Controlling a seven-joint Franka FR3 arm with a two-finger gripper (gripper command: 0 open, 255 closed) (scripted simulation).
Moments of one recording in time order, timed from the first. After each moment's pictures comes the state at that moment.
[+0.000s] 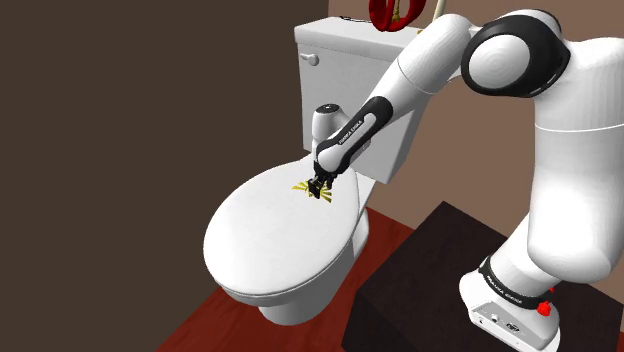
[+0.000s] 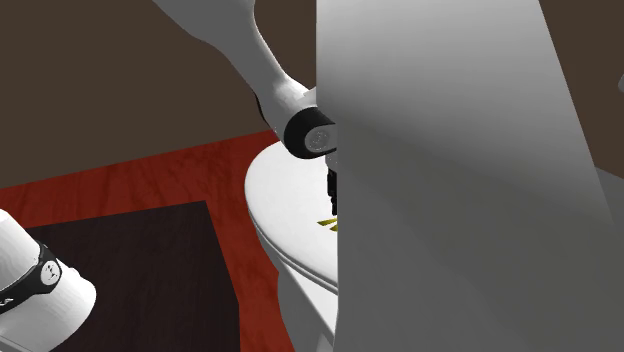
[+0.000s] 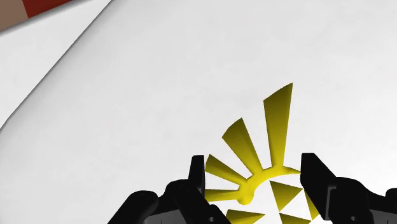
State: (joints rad) arm 0.03 0.48 0.09 -2.12 -0.09 2.61 0.10
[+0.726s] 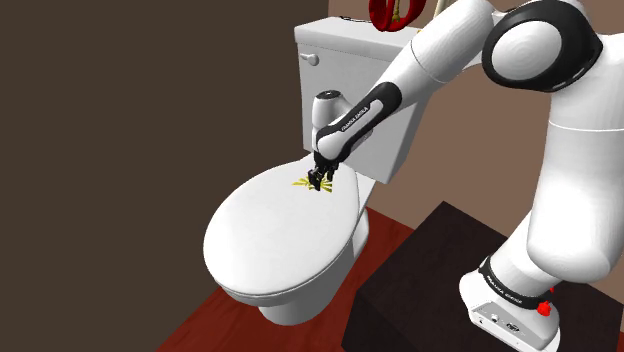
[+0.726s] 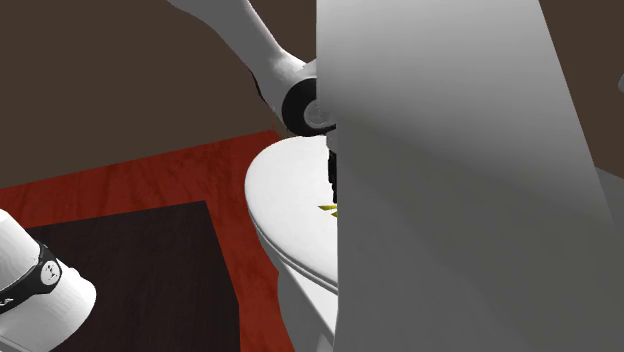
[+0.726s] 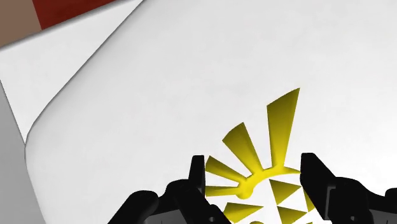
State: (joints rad) arm 0.02 0.40 0.10 -2.13 -0.07 2.53 0.09
